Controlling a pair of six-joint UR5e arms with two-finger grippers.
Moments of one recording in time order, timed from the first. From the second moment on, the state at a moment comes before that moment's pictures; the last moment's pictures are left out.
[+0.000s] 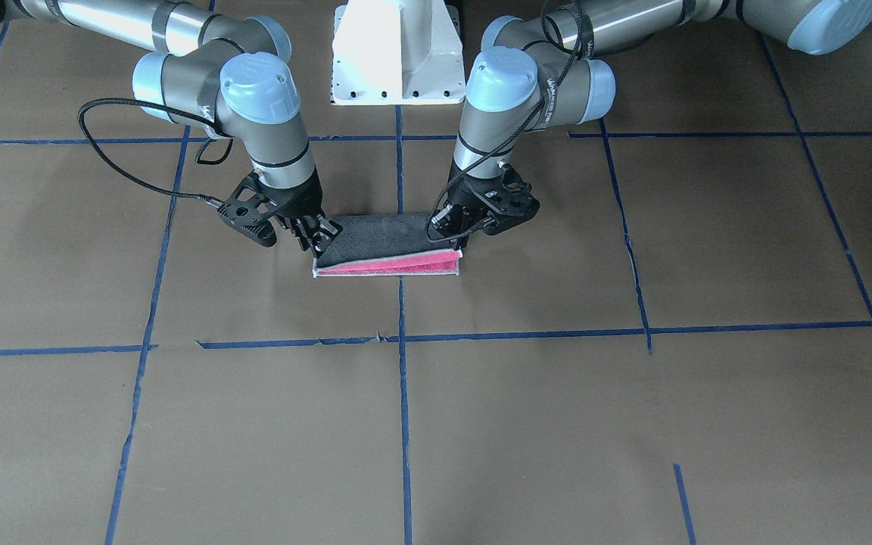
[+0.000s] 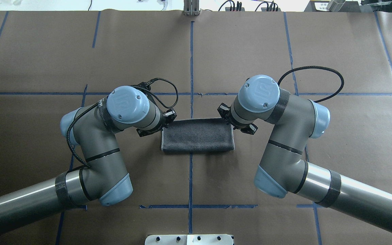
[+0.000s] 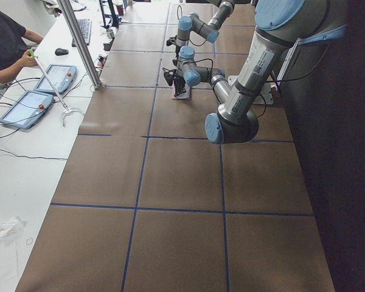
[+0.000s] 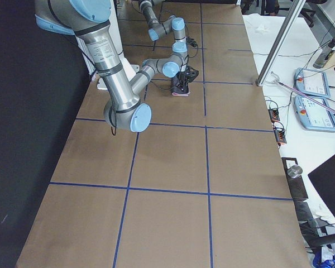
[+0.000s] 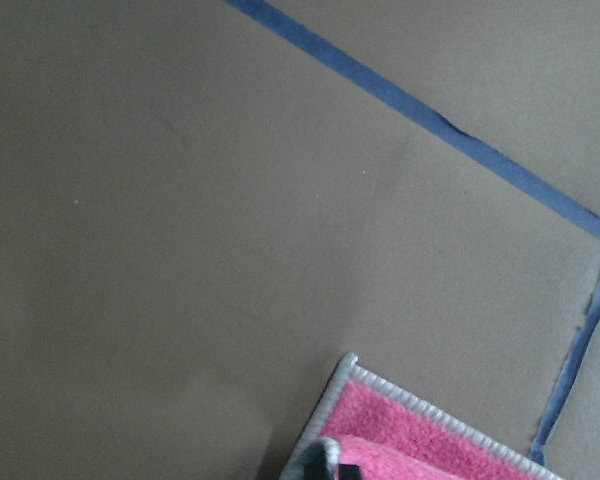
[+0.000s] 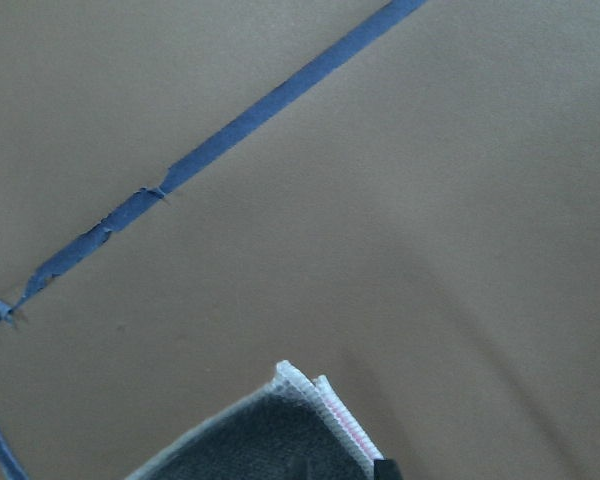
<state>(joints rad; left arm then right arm) -0.51 -2.21 -1.58 -1.85 -1.76 -1.77 0.55 -1.00 1.67 -1.46 1.81 1.83</state>
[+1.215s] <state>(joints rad) -0.46 -2.17 -1.62 -1.87 -1.82 -2.07 0.71 -1.14 1.84 -1.45 2.05 1.78</state>
